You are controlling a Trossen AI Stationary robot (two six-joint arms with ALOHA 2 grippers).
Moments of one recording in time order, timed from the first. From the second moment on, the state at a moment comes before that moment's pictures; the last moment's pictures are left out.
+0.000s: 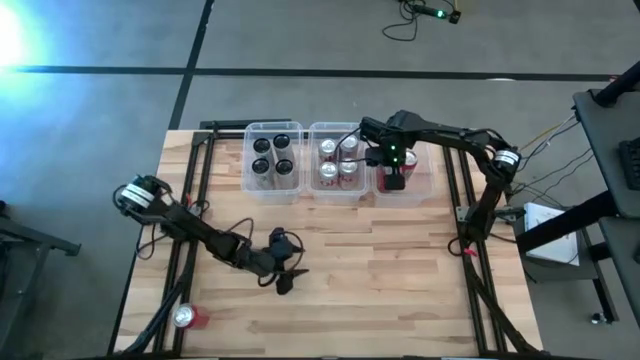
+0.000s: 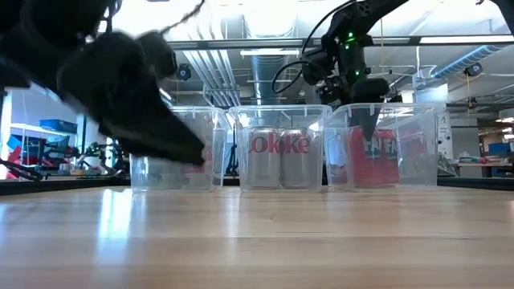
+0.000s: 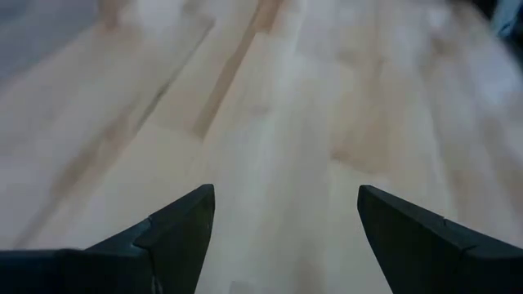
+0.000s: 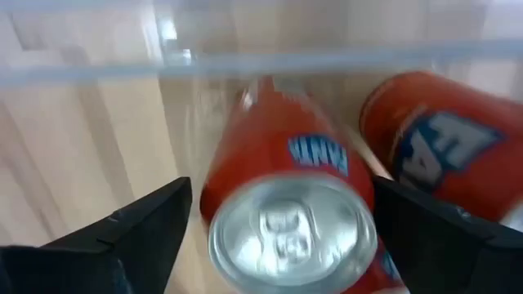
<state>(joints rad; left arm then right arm) -0.44 1.69 0.56 0.54 -0.46 -0.53 -0.55 1.81 1.44 -1.26 -0.02 -0.49</state>
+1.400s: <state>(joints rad) -0.96 1.41 1.26 -1.35 0.00 -1.30 0.40 1.40 1.09 -0.46 0.55 0.17</state>
